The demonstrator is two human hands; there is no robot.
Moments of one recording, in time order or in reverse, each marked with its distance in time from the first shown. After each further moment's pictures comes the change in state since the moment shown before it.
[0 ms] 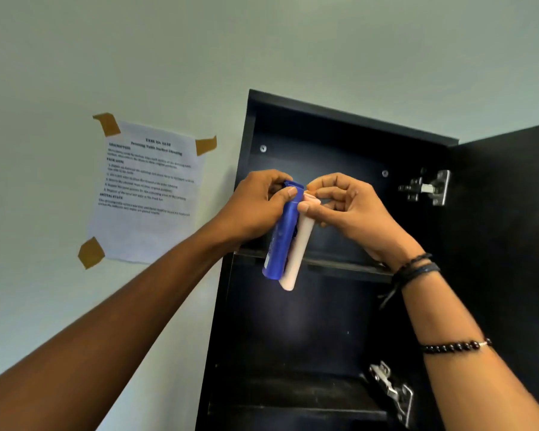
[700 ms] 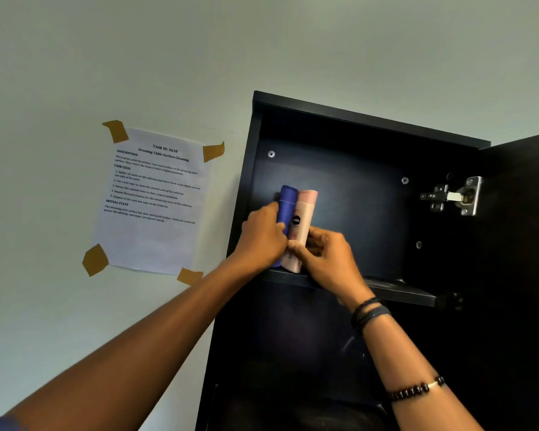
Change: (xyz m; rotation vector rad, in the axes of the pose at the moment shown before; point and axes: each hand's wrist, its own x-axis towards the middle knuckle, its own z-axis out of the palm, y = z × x) left_hand 0.019 -0.056 0.048 0.330 0.099 -0.212; right_hand 0.012 0.098 0.045 -0.125 0.121 0.055
